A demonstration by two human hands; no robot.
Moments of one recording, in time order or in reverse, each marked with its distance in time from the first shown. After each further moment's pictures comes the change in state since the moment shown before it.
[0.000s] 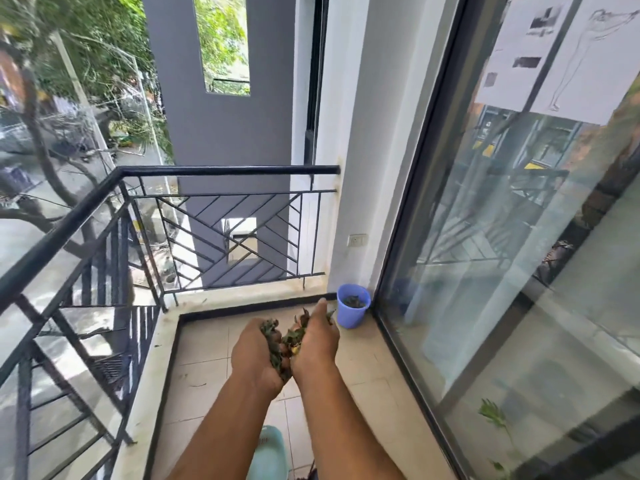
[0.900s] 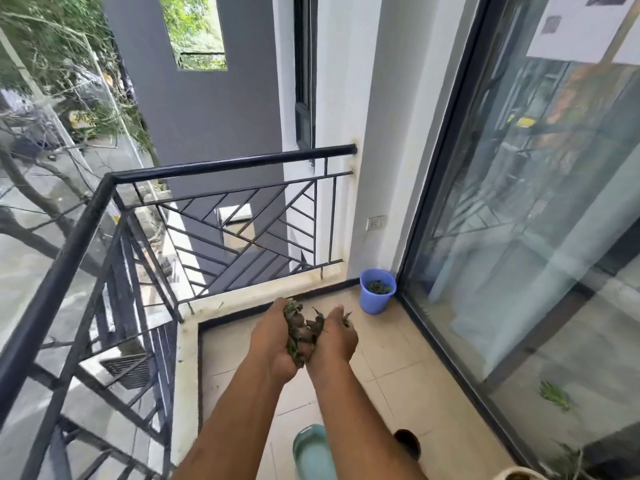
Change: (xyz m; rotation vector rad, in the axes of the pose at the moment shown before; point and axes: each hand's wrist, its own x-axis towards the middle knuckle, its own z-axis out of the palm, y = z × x) left_hand 0.153 0.157 -0.023 0.296 -0.096 -0.174; right_hand 0.074 0.083 0.152 0.034 0.280 -0.040
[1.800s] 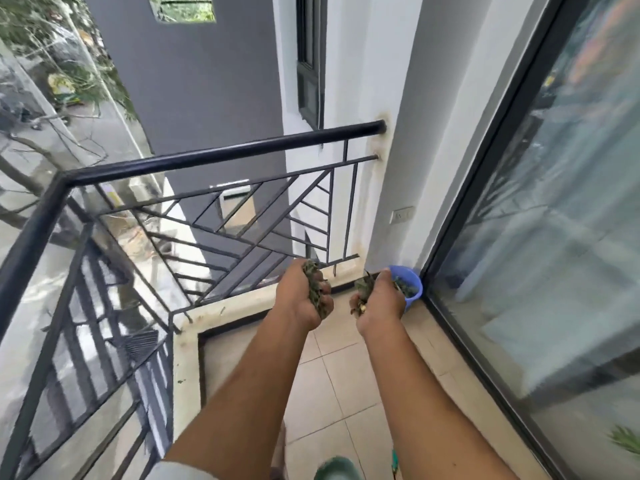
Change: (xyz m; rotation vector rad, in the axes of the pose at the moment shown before) left_hand 0.284 0.156 0.070 -0.047 -0.099 -0.100; right_hand 0.235 -0.052 0.183 0.049 0.058 0.033
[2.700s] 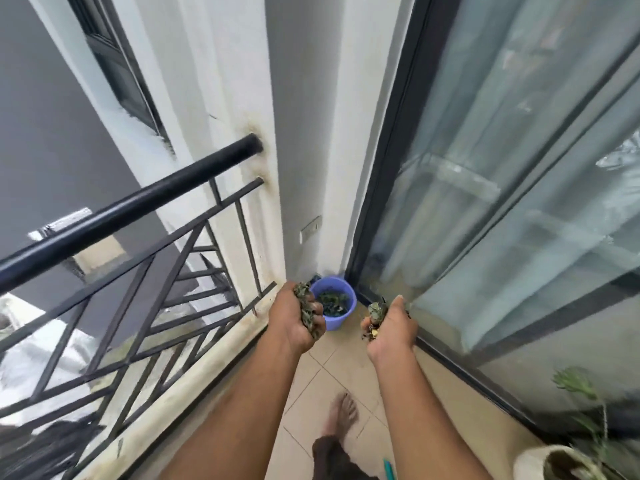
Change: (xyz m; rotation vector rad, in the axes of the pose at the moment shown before) left_hand 0.319 0.052 0.197 0.272 -0.169 -0.407; right_hand 0.264 -0.122 0.062 0.323 0.548 -0.103
